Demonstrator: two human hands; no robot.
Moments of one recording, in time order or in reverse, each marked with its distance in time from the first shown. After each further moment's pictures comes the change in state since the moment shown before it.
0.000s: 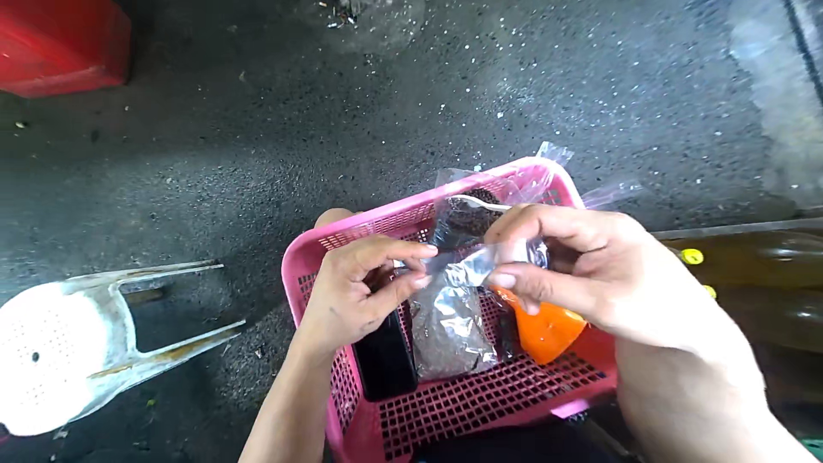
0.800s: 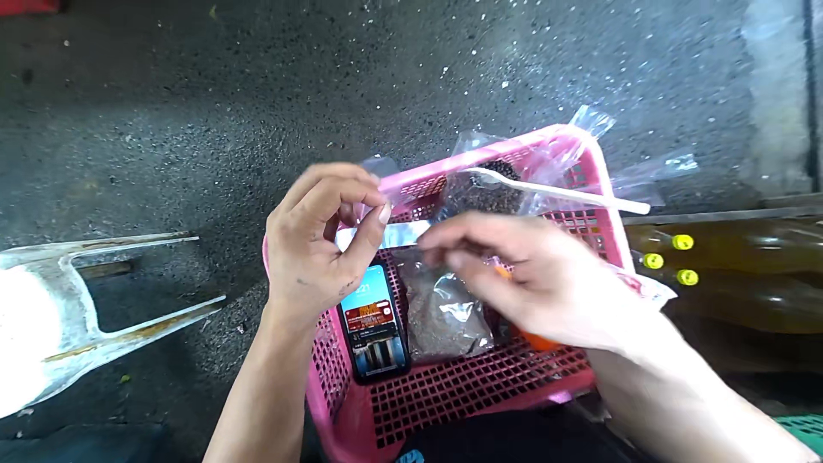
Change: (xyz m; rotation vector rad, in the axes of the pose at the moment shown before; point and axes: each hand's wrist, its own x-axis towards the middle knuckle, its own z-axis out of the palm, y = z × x) left_hand 0.008 -0.008 -0.019 0.240 0.243 0.058; right_hand 0.017 0.009 0.048 -0.266 -0.101 0.000
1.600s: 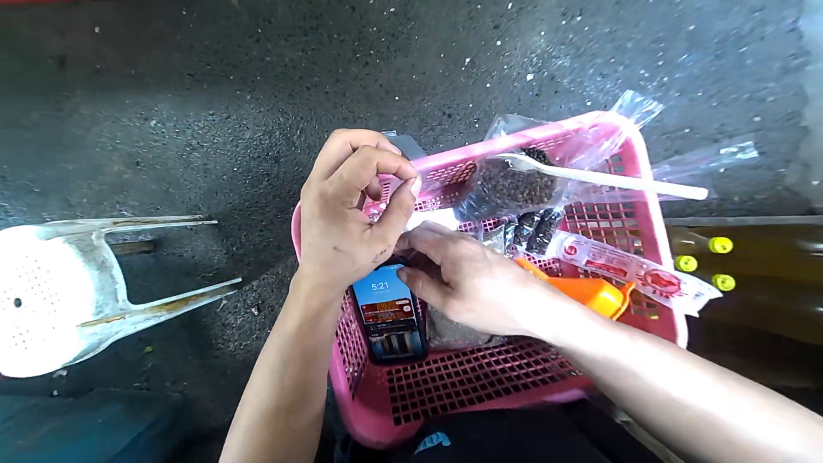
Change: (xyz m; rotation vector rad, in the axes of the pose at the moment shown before) left_hand 0.003 -0.004 0.003 0.089 0.056 -0.005; right_hand 0.022 -0.002 0.058 -0.032 -0.334 0.353
